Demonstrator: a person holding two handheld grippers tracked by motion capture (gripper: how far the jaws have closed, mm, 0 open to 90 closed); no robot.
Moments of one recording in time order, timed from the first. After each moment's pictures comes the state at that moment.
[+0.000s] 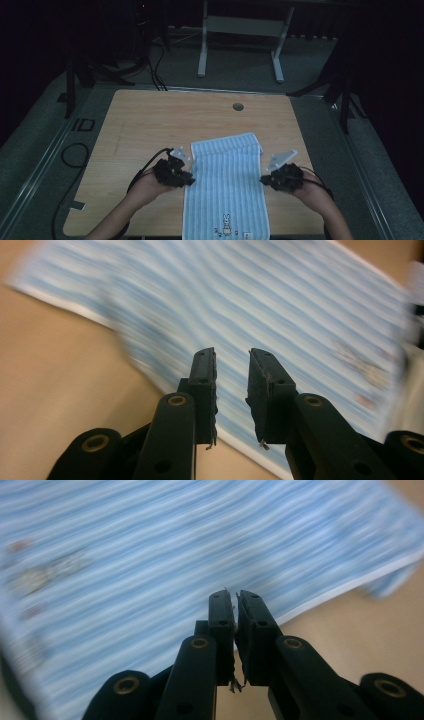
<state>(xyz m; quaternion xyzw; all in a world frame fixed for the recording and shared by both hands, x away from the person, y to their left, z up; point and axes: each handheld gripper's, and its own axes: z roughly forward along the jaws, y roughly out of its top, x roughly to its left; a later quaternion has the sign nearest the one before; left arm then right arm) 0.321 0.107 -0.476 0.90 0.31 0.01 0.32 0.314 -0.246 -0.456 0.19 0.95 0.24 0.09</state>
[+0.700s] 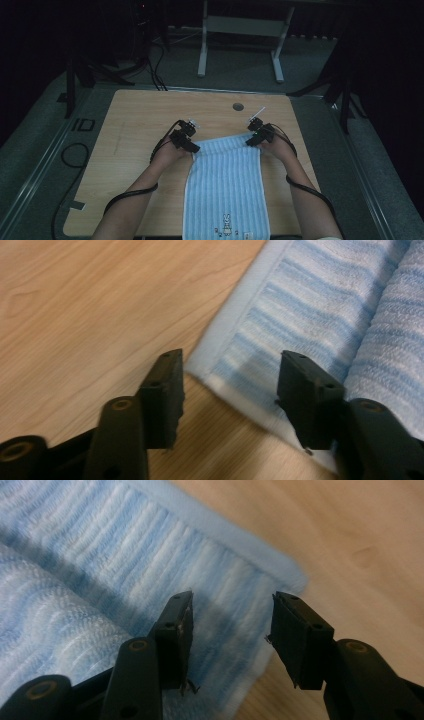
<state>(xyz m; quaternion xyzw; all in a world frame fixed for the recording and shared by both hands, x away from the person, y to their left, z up) 0.444 0.080 -0.526 0.88 0.40 0.08 0.23 0.494 -0.210 -0.519 0.35 0.92 0.15 0.11</state>
